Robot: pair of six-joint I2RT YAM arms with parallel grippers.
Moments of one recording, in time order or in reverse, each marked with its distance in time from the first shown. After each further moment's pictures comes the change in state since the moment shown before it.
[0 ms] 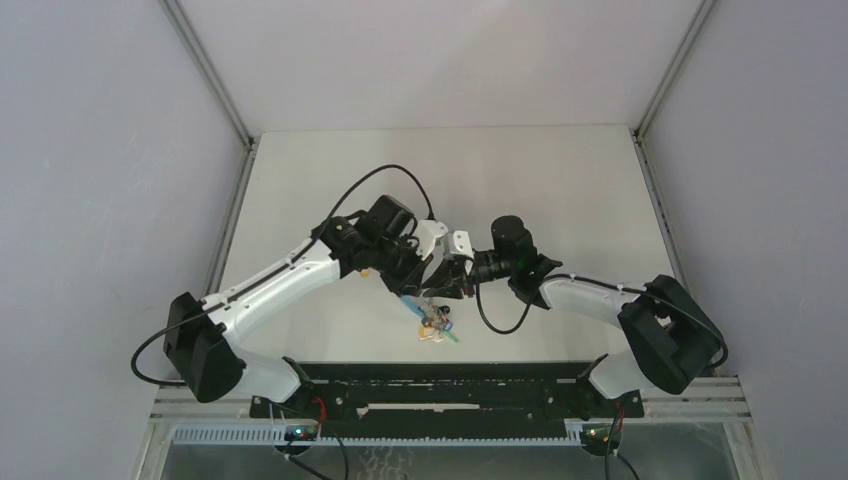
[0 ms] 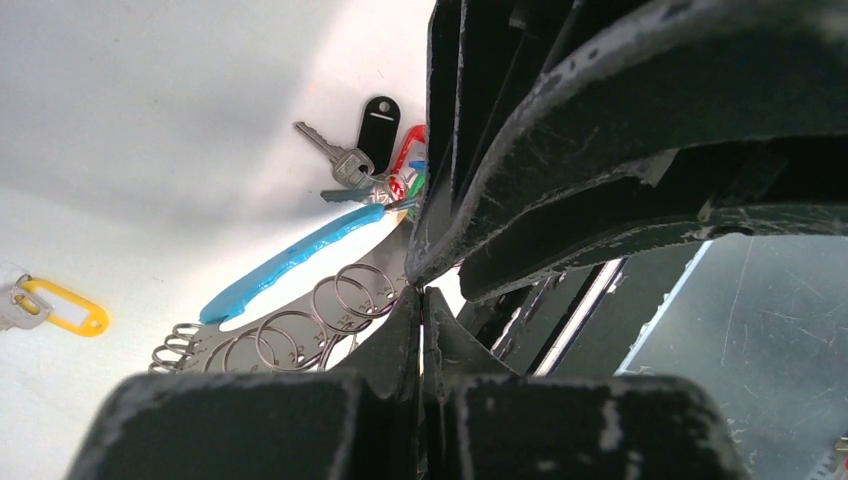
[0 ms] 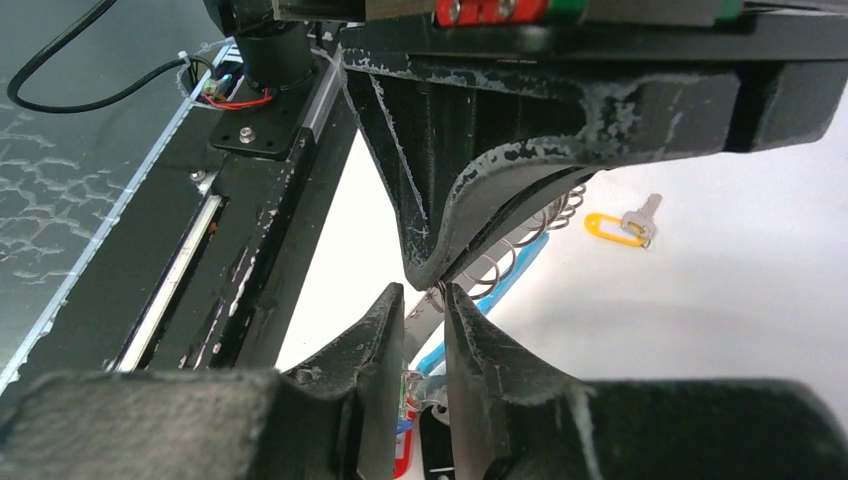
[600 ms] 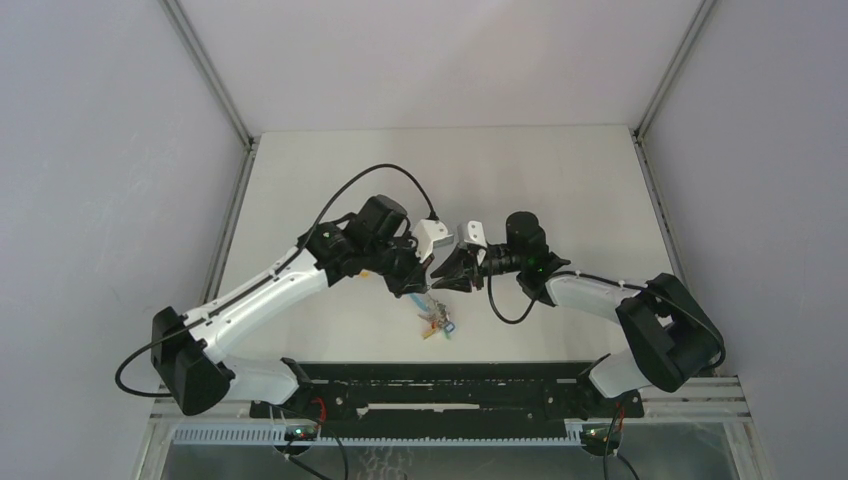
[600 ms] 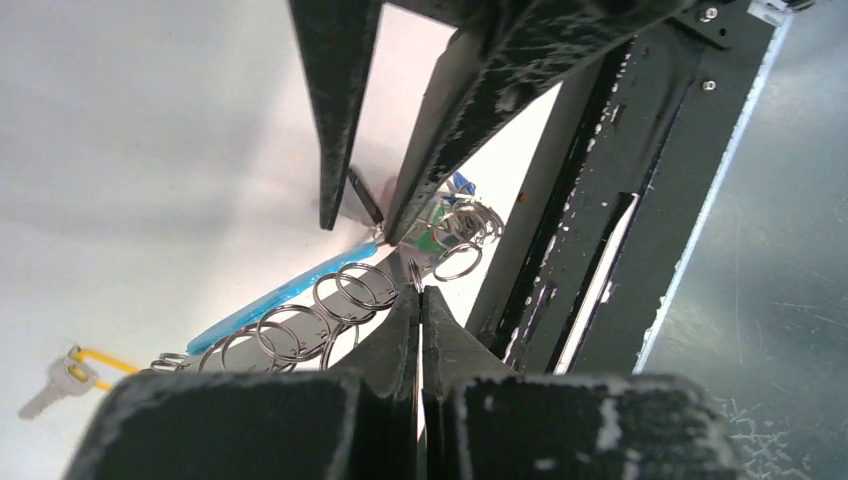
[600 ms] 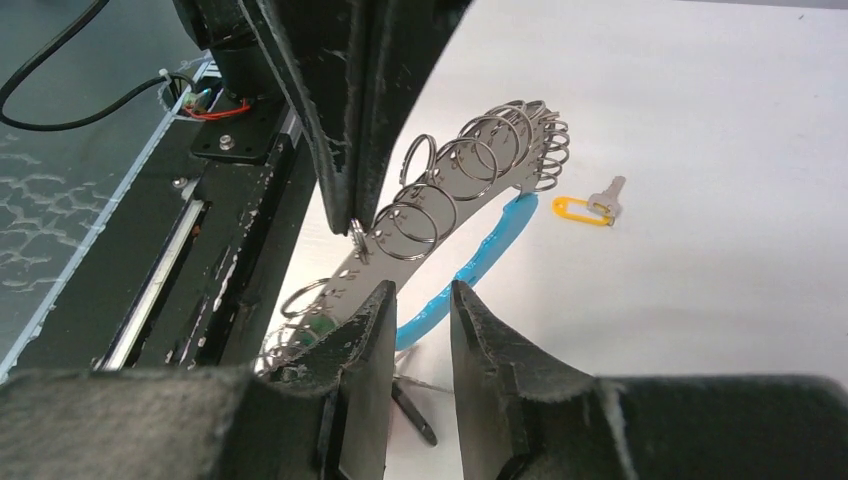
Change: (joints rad) left arm -0.016 -0.077 -0.013 0.058 0.047 0.074; right arm -0.080 0.008 -0.037 0.120 -0.058 0.071
